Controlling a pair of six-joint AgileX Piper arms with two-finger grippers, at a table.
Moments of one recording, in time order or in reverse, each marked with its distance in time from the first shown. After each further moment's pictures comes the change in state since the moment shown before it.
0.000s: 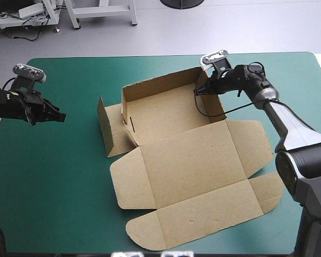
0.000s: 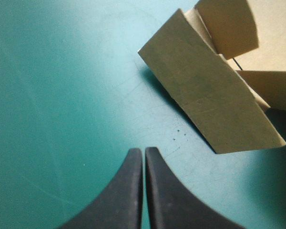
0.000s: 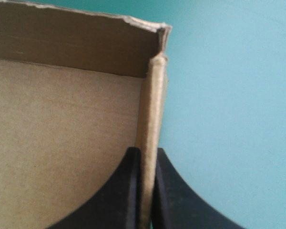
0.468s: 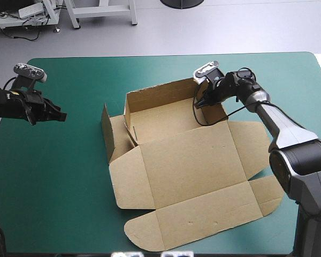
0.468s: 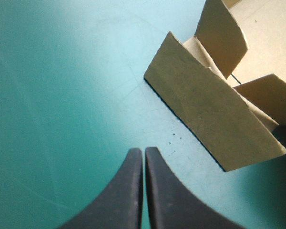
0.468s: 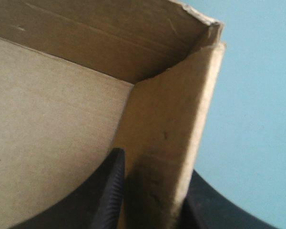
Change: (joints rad) left arm 0.000 0.000 0.000 -0.017 0.000 0.006; right arm 0.034 0.038 0.015 -0.132 0.020 -0.064
